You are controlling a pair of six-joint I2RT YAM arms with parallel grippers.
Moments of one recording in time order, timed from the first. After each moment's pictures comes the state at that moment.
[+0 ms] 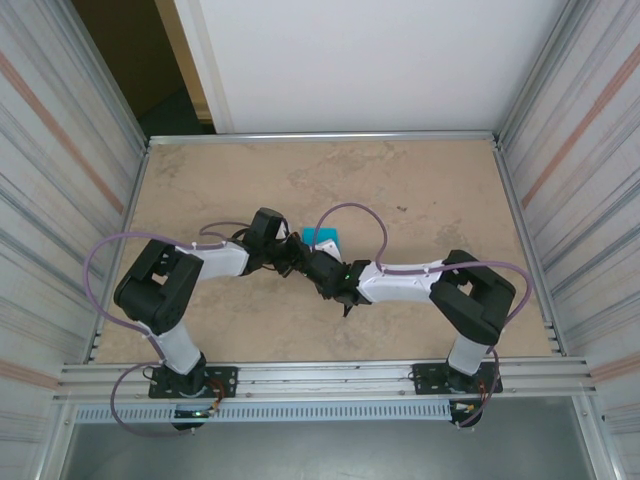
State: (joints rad) left arm -0.53 1.72 0.80 0.10 0.50 -1.15; right arm 1.04 1.74 0.95 -0.32 0.46 0.51
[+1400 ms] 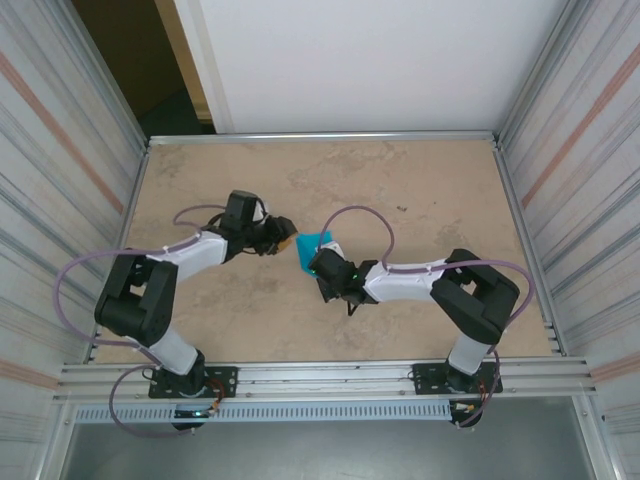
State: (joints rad) left arm -0.37 1.59 0.86 -0.05 0.49 -1.02; right arm 0.98 1.71 0.86 -0.21 0.30 0.49
